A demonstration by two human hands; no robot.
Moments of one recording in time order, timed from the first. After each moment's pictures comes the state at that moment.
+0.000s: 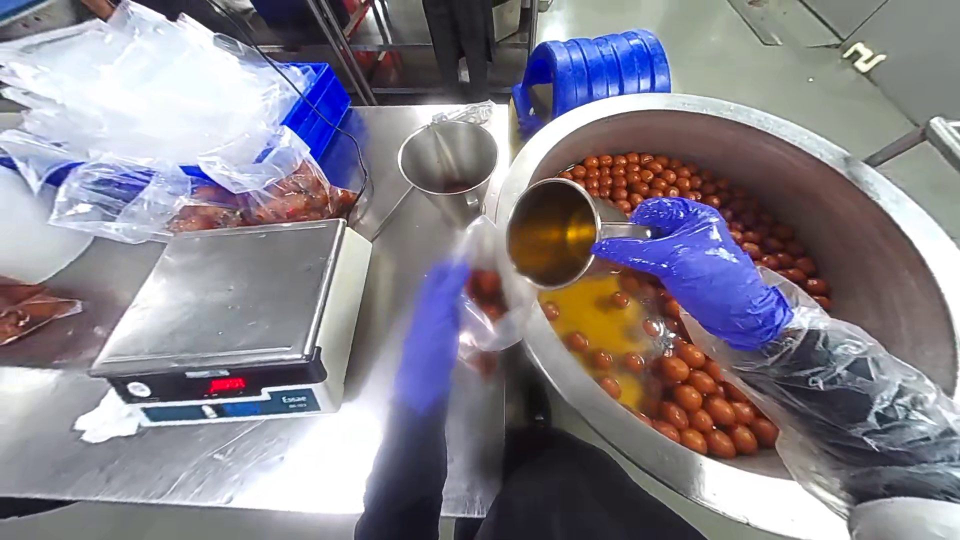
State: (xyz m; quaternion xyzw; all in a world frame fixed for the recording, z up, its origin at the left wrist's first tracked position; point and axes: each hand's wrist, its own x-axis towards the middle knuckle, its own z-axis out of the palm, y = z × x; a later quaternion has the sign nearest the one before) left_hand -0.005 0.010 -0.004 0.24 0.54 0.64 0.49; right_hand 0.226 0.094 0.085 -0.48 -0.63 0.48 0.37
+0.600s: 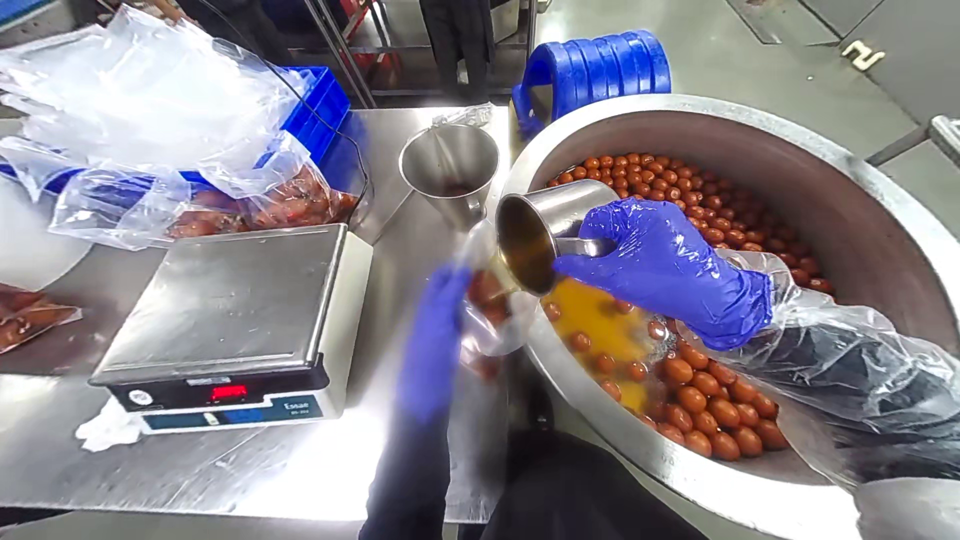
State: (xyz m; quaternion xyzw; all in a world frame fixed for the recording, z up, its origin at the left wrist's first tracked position) left_hand -0.009 0.010 -0.005 0.24 0.56 0.62 0.49; right_hand 0.202 0.107 0.095 -0.39 -0.85 0.28 0.21
